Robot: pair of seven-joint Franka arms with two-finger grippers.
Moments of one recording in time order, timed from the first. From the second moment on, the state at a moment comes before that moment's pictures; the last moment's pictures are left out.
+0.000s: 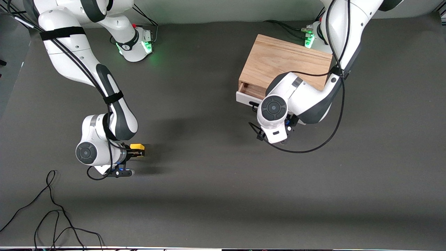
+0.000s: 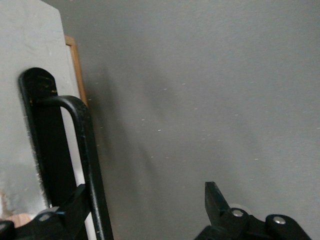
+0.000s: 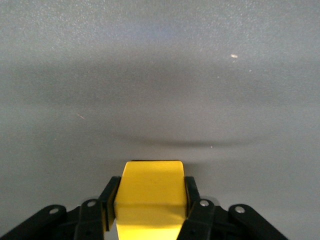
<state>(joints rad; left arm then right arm) -0.23 0.58 -0.42 -1.60 0.18 1.92 -1.78 0.22 0.66 -0.11 -1.71 0.11 2.15 0.07</state>
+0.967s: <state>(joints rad) -0.23 0.63 -0.40 -1.52 0.19 2.08 -1.78 0.22 0.34 -0.13 -1.62 0.11 1.91 0.07</state>
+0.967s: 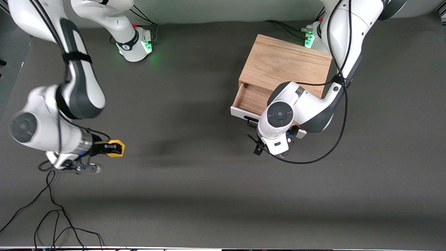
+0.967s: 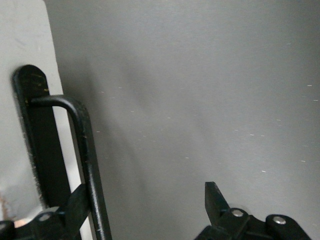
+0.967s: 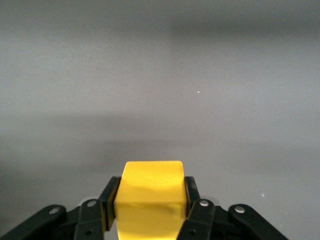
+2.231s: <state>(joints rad) 0.05 0.33 -0.38 -1.40 0.08 1.56 -1.02 0.31 0.28 -0.12 -1.54 0.11 1.84 0.26</state>
